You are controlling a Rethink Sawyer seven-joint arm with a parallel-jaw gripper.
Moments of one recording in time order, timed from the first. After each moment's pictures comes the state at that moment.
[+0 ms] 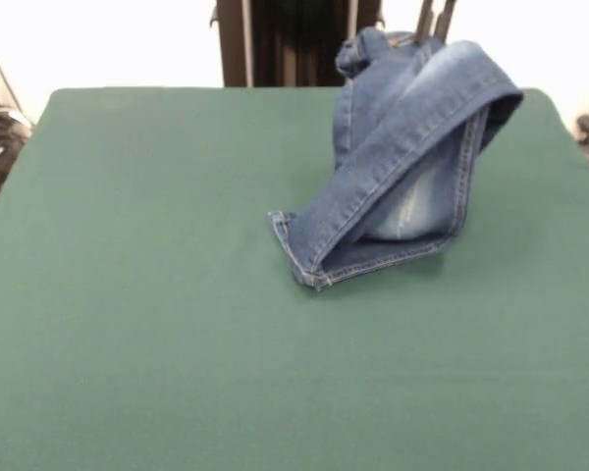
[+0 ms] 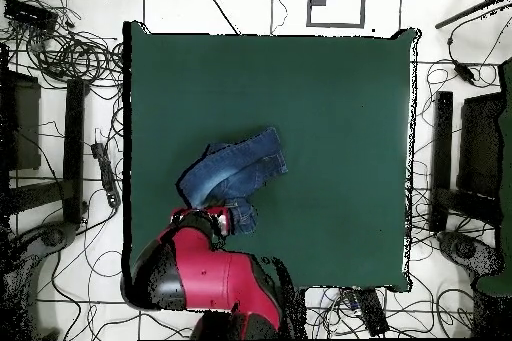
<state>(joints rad) 0.26 -0.85 -0.28 2.02 -0.01 0.14 1.71</state>
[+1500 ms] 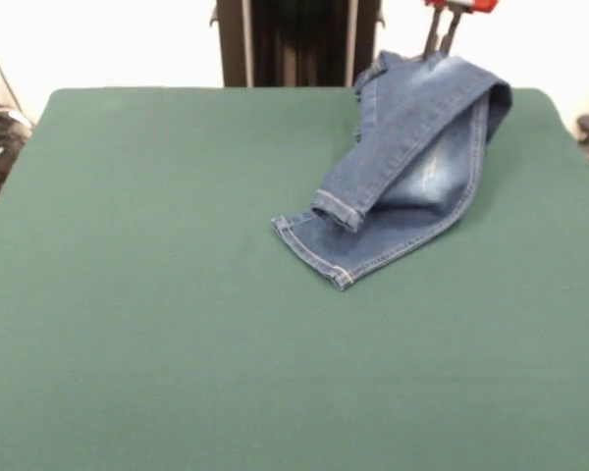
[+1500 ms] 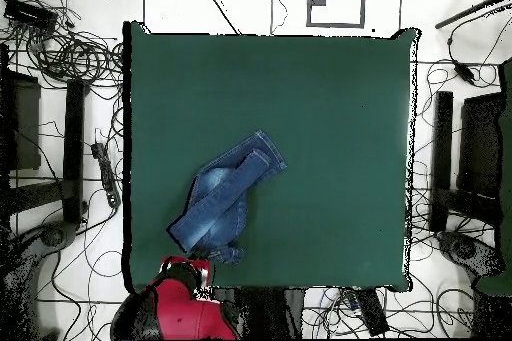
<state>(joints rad) 0.42 -0.68 -0.27 2.26 0.15 -0.15 1.93</state>
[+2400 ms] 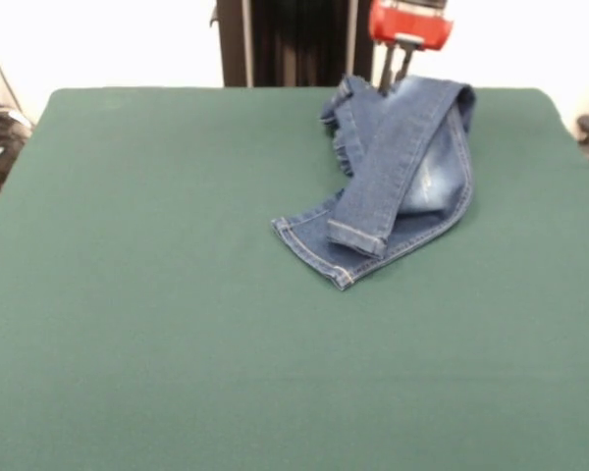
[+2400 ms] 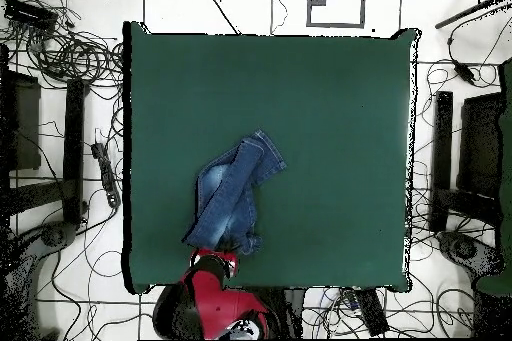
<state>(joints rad) 0.21 -0.56 -0.22 2.27 0.01 -0.33 1.93</state>
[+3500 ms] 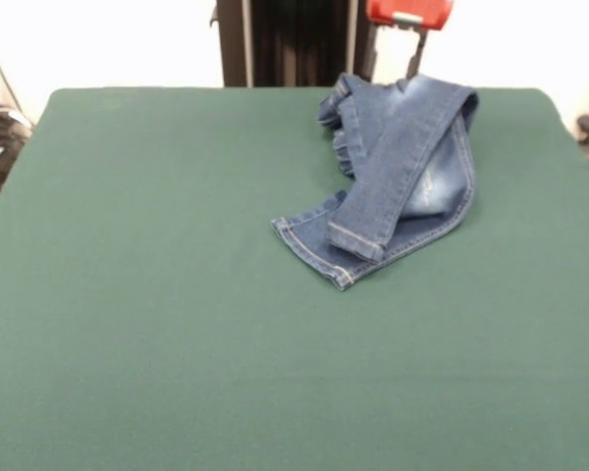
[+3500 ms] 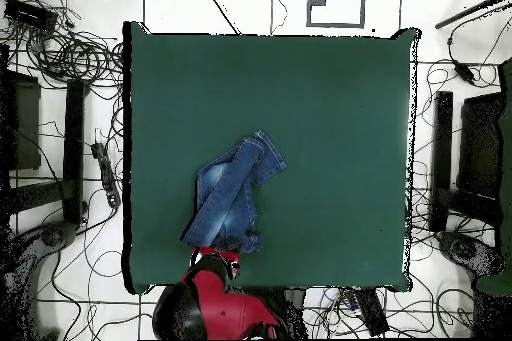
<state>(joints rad) 0.17 -0.69 -0.21 2.30 0.01 -0.26 1.93</state>
